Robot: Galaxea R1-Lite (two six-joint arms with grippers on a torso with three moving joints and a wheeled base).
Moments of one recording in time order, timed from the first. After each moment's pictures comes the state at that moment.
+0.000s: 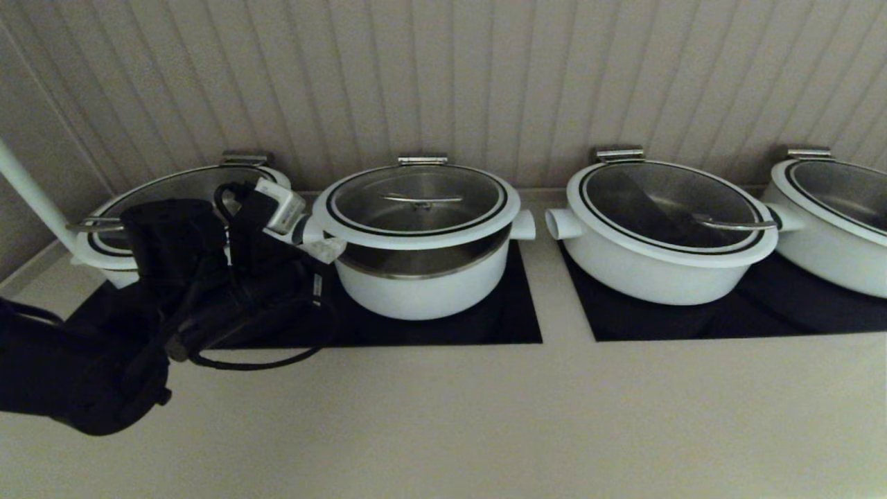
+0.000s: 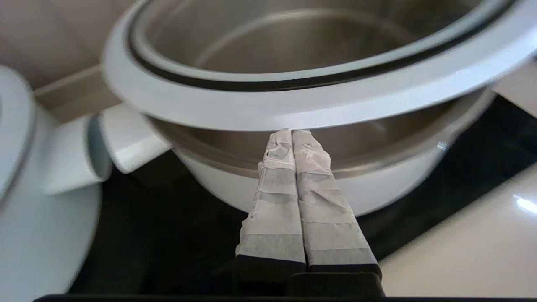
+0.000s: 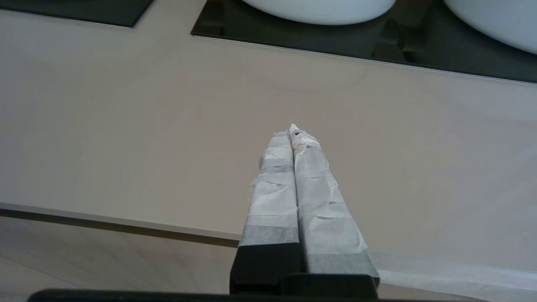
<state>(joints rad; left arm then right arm) -0.29 1.74 -0.70 -0.95 -0.13 0.18 0.00 0.00 -0.03 0.09 0.07 -0.12</state>
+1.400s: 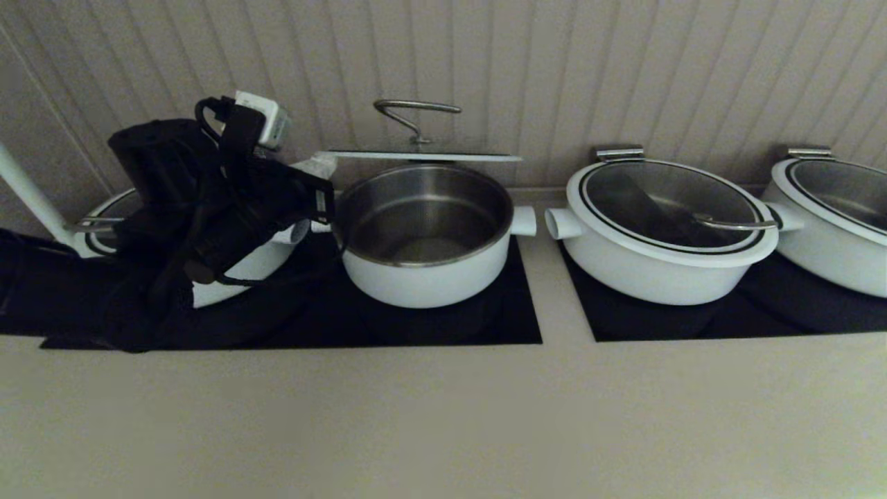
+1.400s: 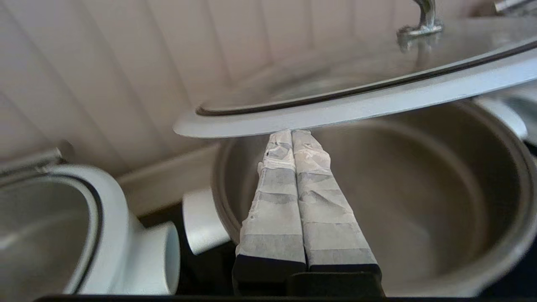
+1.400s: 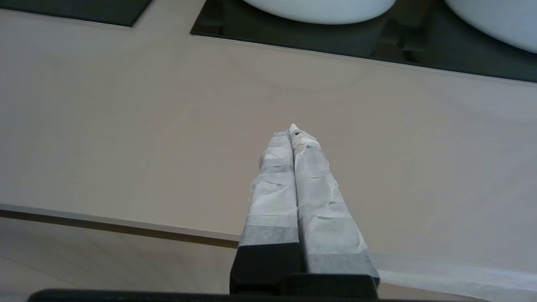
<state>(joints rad) -0.29 1.79 -0.98 -0.95 -0.04 0.18 0.00 0.00 -0.04 0.09 0.07 -0.12</state>
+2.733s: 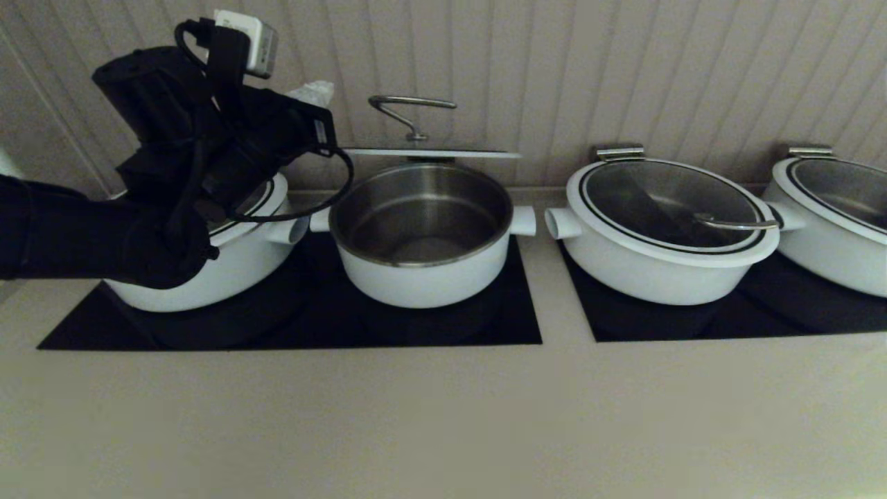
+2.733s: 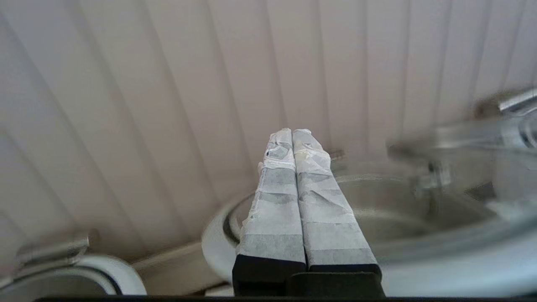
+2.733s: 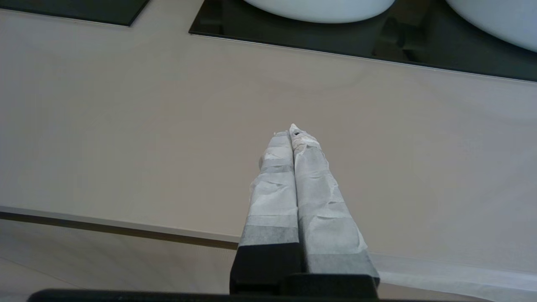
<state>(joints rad) -0.29 1.84 -1.23 -0.95 -0.03 0.18 0.00 0.00 -0.04 0.09 0.07 -0.12</state>
